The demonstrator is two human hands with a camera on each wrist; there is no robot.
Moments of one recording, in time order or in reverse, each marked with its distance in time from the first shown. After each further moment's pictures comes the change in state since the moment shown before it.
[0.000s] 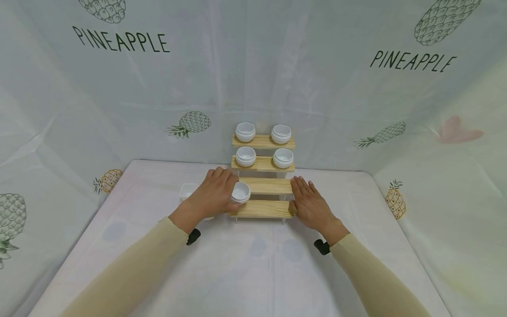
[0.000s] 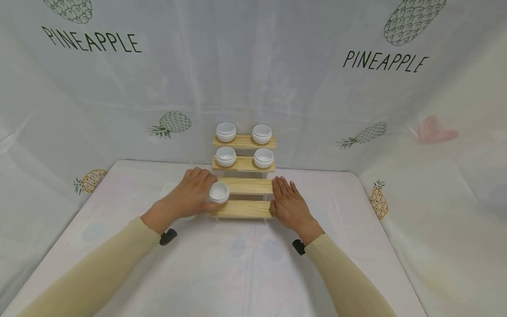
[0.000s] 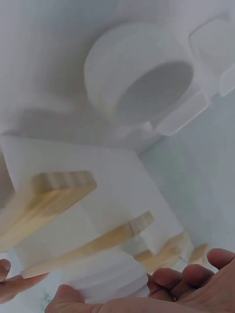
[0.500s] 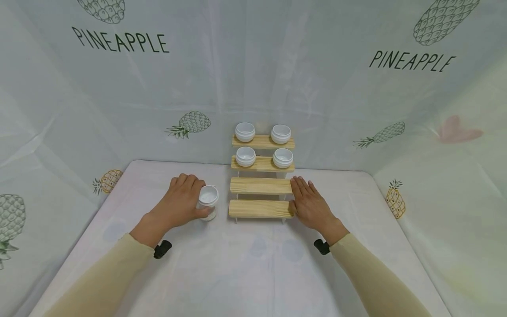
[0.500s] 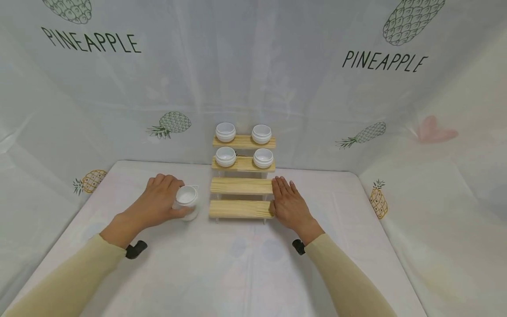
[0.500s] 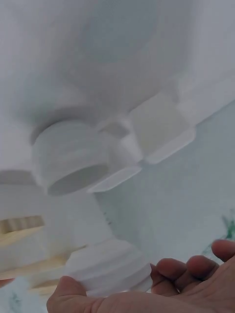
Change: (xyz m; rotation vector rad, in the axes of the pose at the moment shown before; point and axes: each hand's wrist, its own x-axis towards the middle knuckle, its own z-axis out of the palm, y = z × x) left_hand -0.068 -0.038 -0.012 -0.058 -0.061 -0.213; right_hand 0.000 0.000 0.001 -0.012 0.005 -0.001
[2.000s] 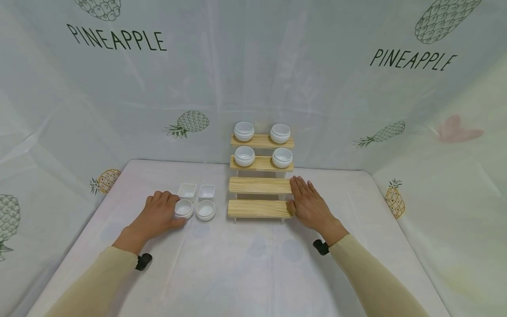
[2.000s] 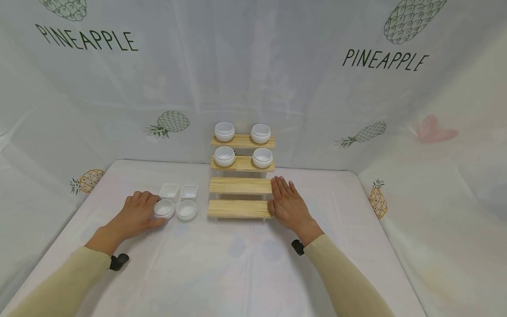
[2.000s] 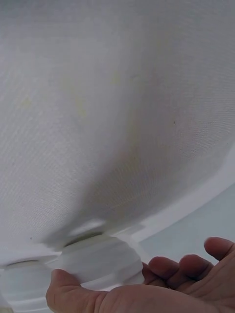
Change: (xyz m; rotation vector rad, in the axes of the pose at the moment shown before) left_hand -0.052 -0.060 0.051 -0.002 -0.094 -0.150; right_hand 0.001 -0.001 0.002 0.003 -0.027 0.022
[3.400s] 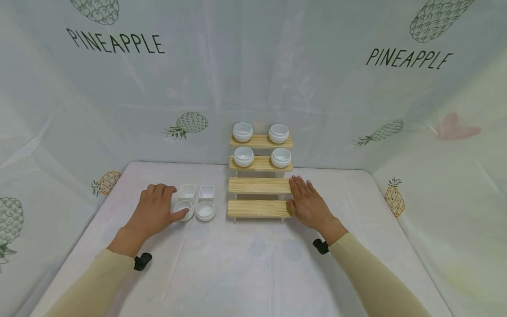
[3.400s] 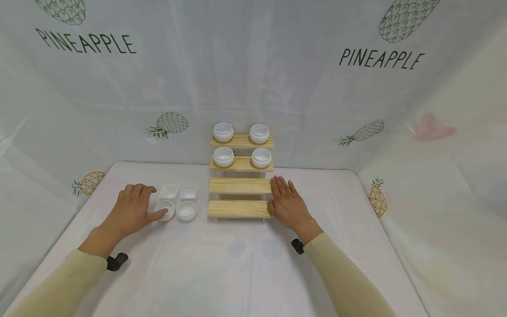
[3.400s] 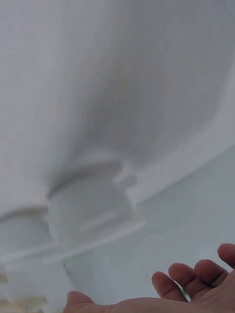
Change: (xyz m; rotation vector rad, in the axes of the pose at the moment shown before) left_hand 0.003 0.014 -0.029 0.002 0.171 -0.030; right_hand -0.001 0.001 0.000 0.000 0.003 -0.007
